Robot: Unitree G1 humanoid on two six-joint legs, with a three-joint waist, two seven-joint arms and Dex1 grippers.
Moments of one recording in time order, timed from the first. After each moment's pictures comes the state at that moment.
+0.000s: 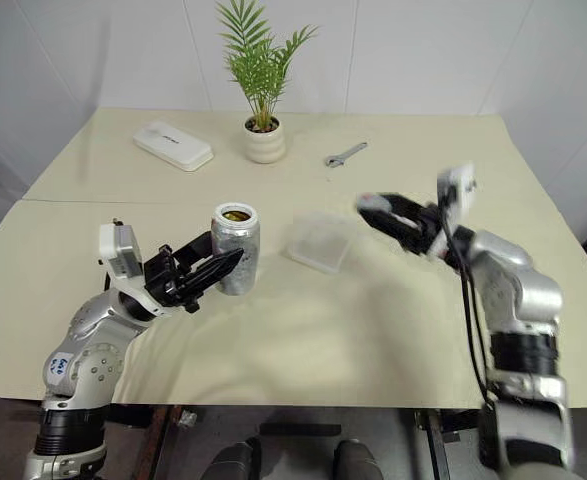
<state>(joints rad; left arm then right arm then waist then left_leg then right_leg) -0.31 0.39 0.20 -0.22 -0.73 0.29 -0.84 -0.53 -0.57 -0.20 0.16 0.47 0.39 0.92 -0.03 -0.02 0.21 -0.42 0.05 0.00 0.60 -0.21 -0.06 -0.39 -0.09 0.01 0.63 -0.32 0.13</state>
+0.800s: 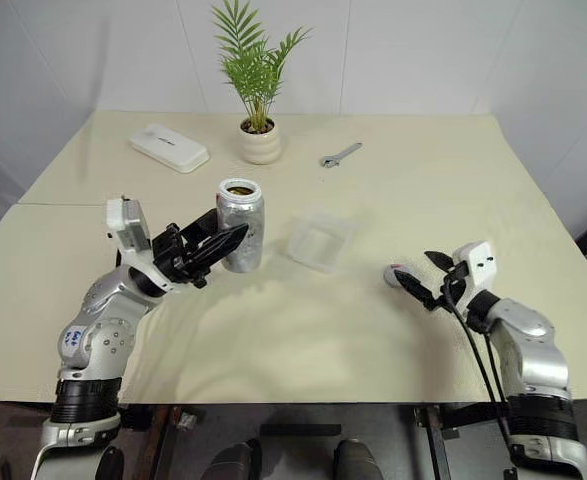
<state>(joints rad) -0.51 0.36 0.17 -0.04 -0.70 0.29 -0.86 -0.38 -0.61 -0.23 0.13 0.44 0.26 0.88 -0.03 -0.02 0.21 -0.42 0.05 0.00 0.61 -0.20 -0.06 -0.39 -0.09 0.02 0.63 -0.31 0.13</state>
